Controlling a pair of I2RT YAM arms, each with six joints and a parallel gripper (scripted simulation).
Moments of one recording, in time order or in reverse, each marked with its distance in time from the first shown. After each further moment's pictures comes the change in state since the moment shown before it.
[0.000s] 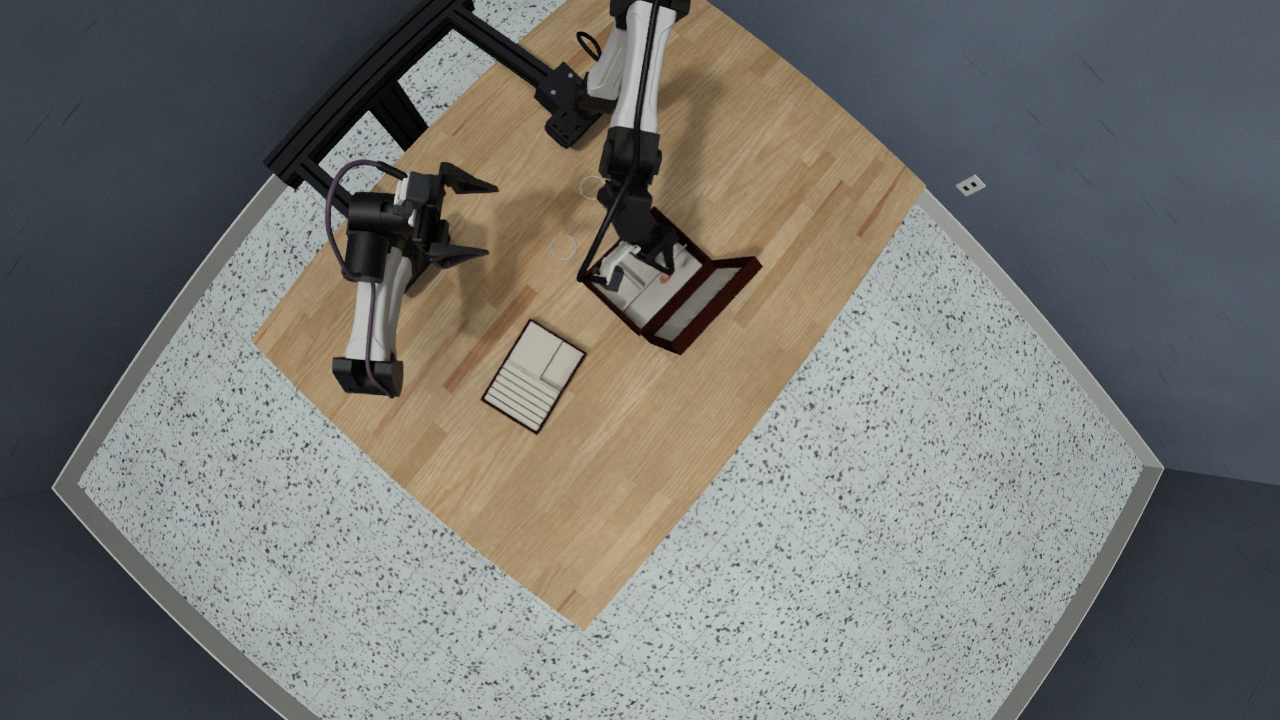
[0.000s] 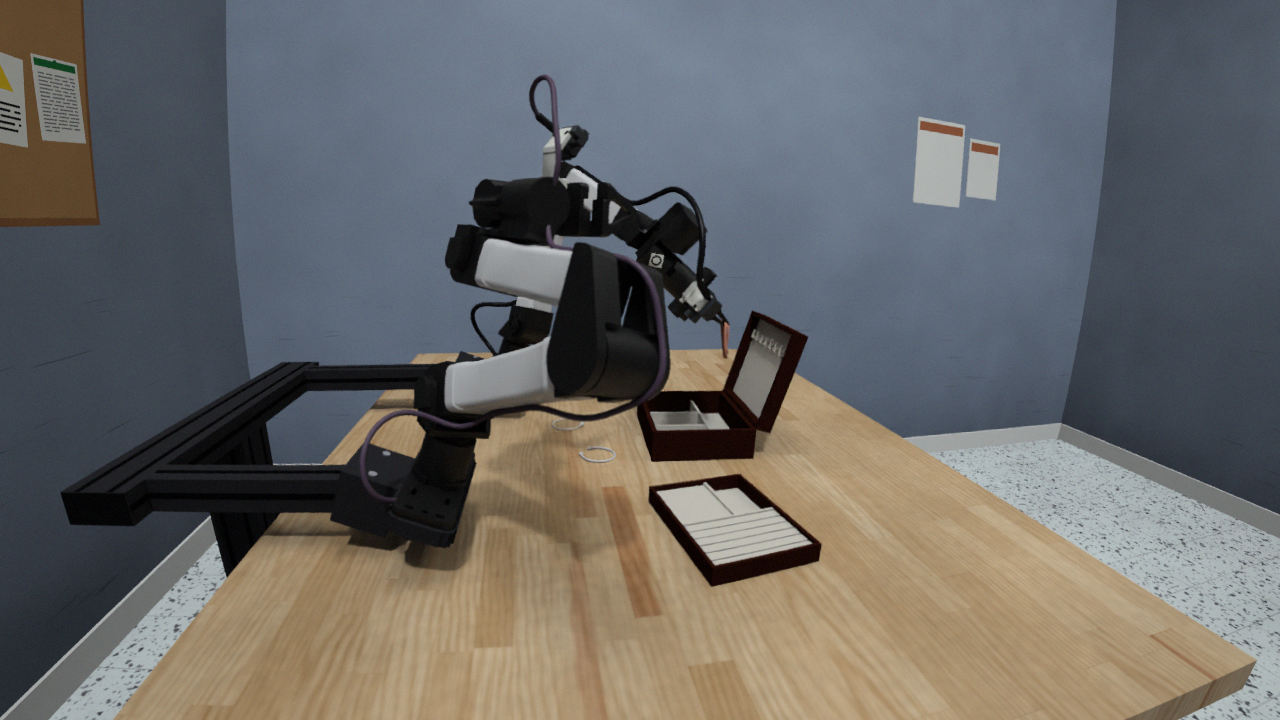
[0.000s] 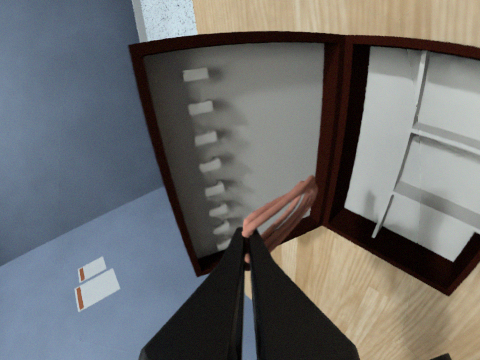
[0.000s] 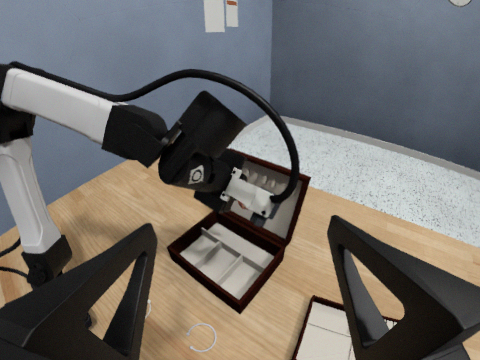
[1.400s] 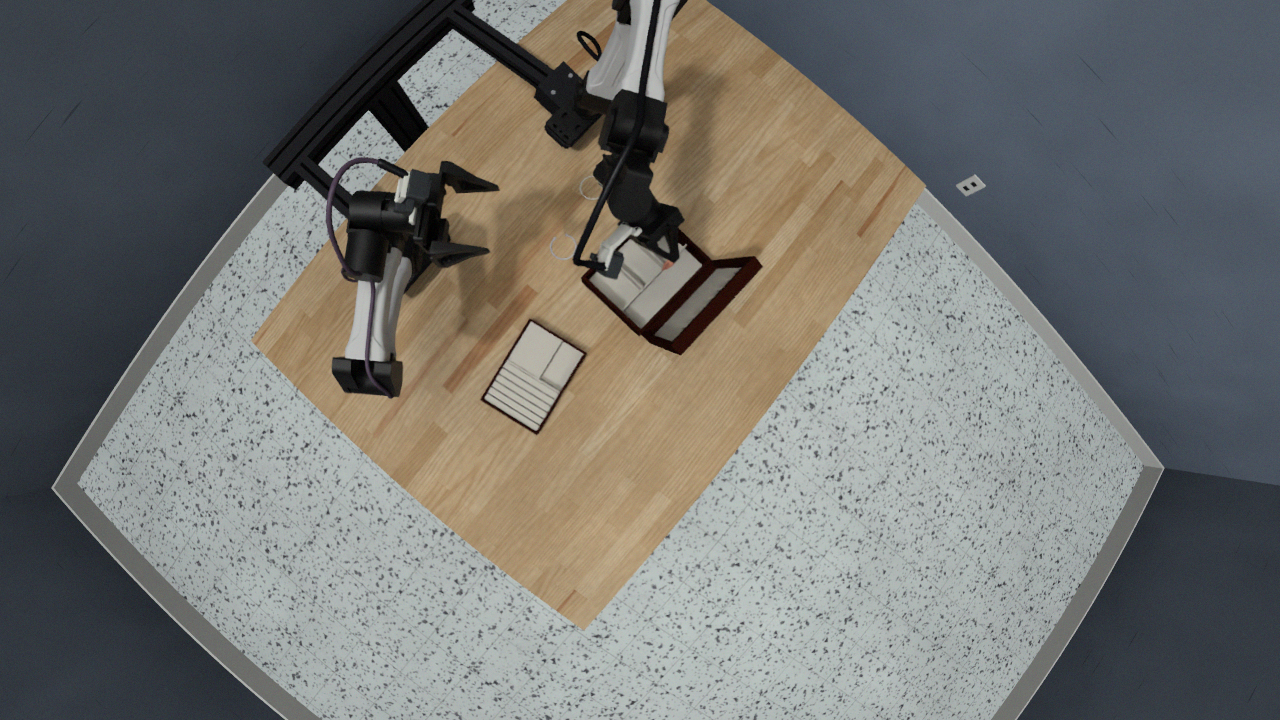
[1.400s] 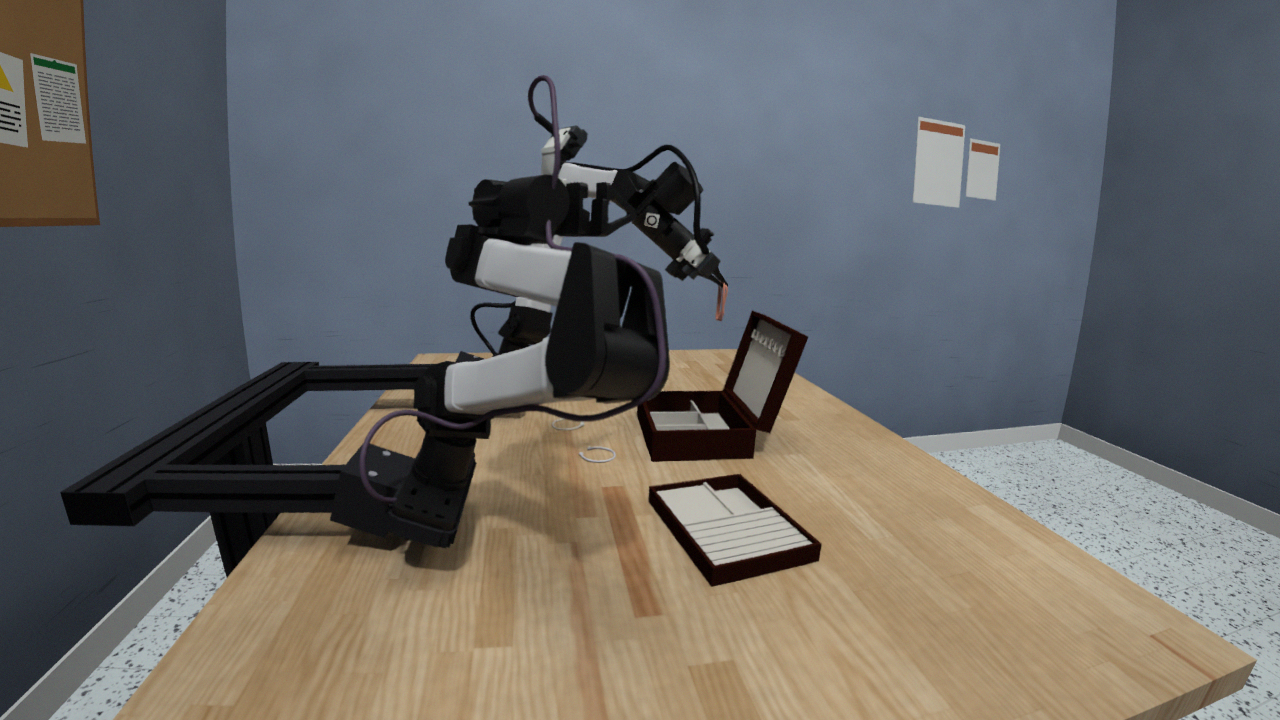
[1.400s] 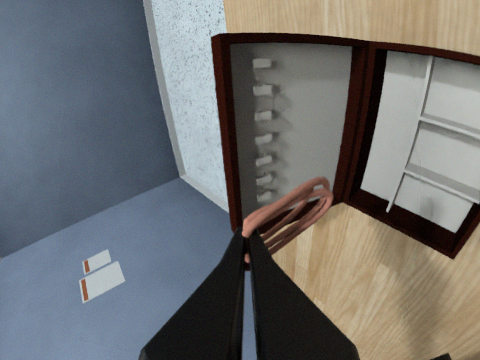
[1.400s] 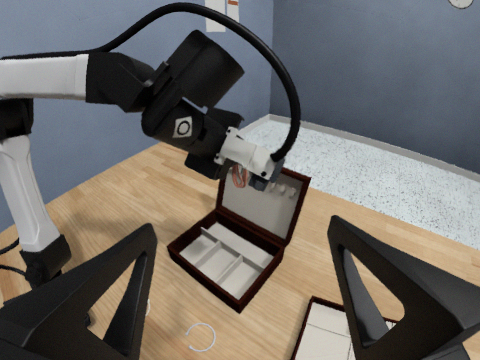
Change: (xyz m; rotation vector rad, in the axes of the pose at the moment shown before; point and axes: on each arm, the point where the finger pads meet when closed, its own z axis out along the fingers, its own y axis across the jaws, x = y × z) left arm 0.004 0.050 -0.052 -0.017 -0.001 -0.021; right arm 0.000 0.002 0.000 -0.001 0.001 -0.010
